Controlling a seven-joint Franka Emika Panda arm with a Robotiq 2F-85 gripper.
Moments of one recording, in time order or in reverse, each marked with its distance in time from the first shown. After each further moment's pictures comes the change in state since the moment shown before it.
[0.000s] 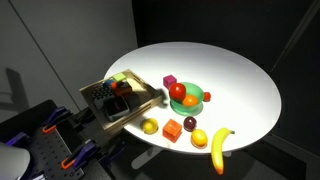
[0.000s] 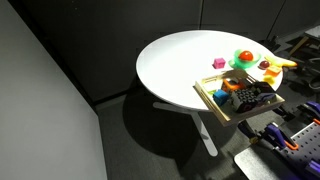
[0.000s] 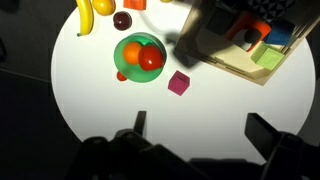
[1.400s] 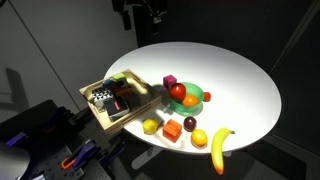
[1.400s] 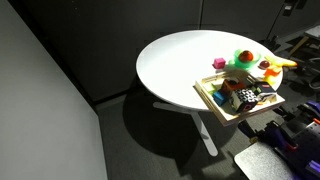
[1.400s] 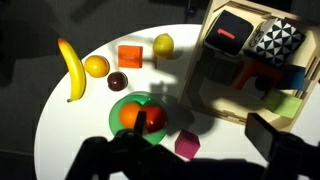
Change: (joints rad) arm -0.061 0.298 0.009 0.108 -0.011 -0.126 0.047
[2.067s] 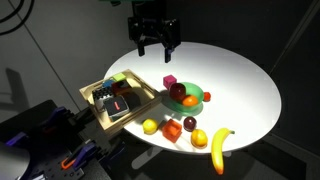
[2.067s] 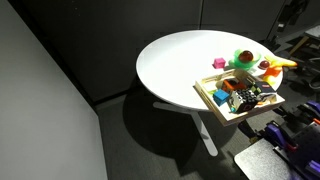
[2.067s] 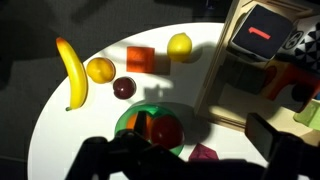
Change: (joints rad) arm -0.047 0.143 -0.024 -0.036 0.000 0.171 -0.066
